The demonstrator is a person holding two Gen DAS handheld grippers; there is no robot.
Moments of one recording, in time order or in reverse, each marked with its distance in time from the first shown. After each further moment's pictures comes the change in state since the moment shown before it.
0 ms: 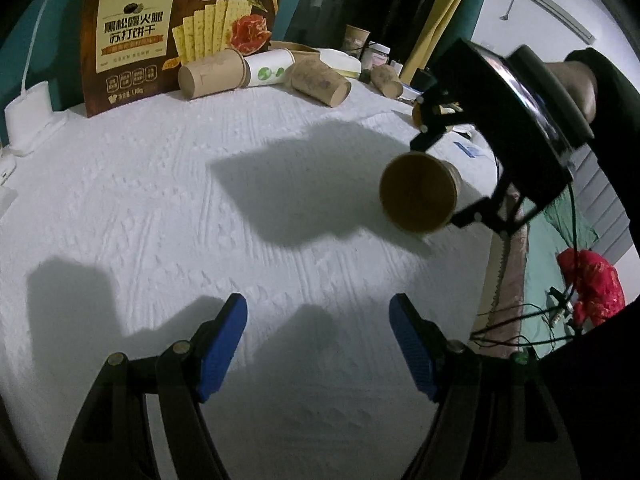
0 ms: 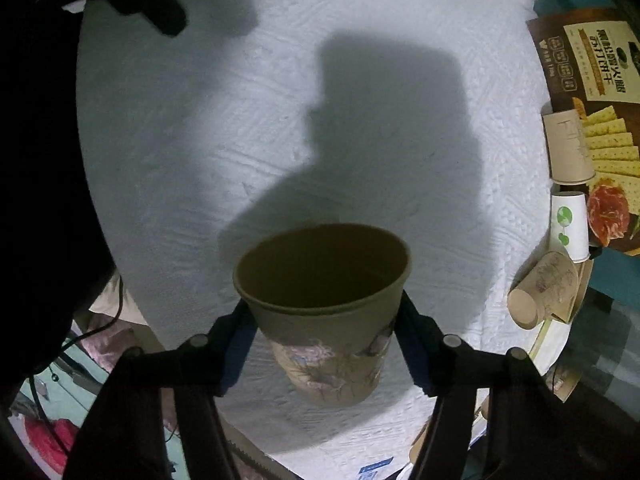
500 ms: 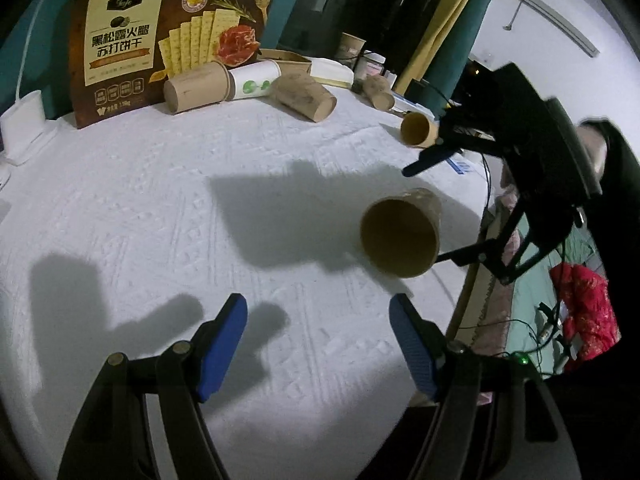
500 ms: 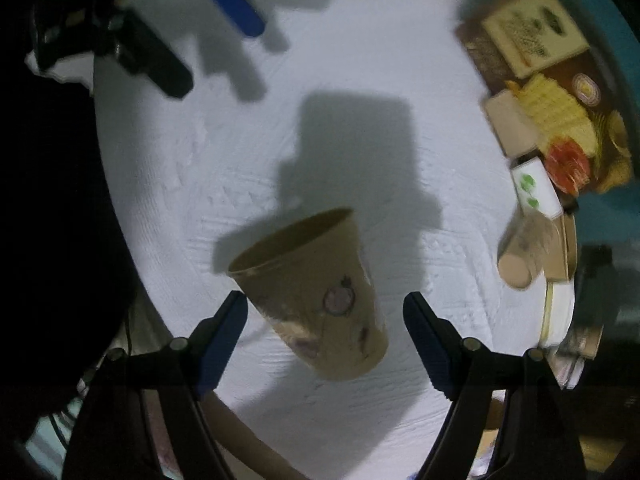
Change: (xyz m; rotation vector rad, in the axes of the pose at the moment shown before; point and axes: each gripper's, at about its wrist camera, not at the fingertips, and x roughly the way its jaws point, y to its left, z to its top) left arm -0.002 -0.026 0.024 -0.026 -0.013 -0.010; right arm -0.027 0.015 -0.045 0.154 -0.190 -0.055
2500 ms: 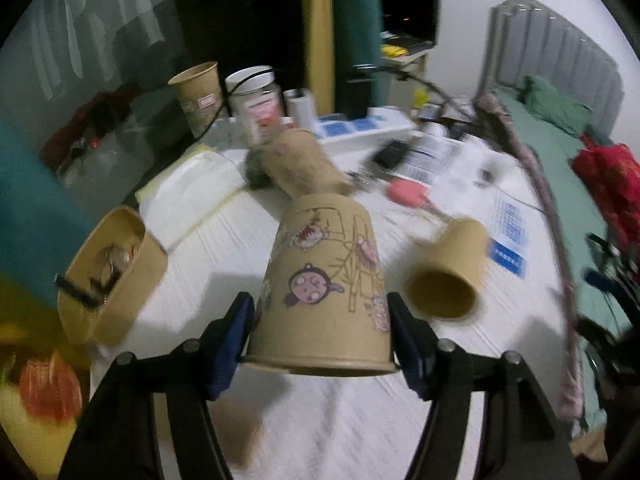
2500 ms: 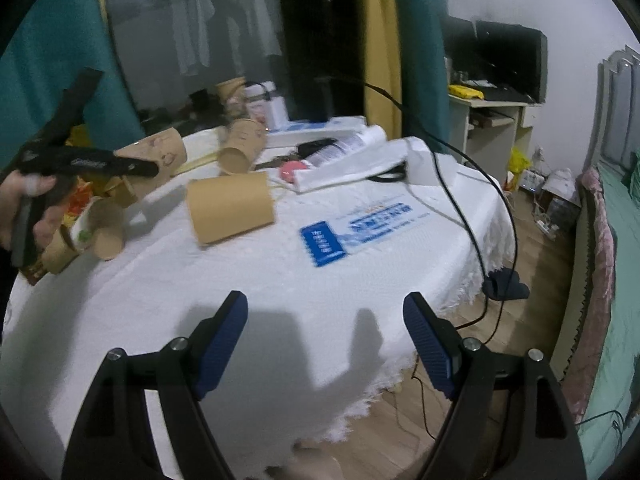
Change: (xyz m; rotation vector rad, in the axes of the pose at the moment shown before) left arm 0.228 -0.143 0.291 0.584 0.132 0.010; right arm 0.007 -0.022 -0.318 1.829 -0.382 -0.481
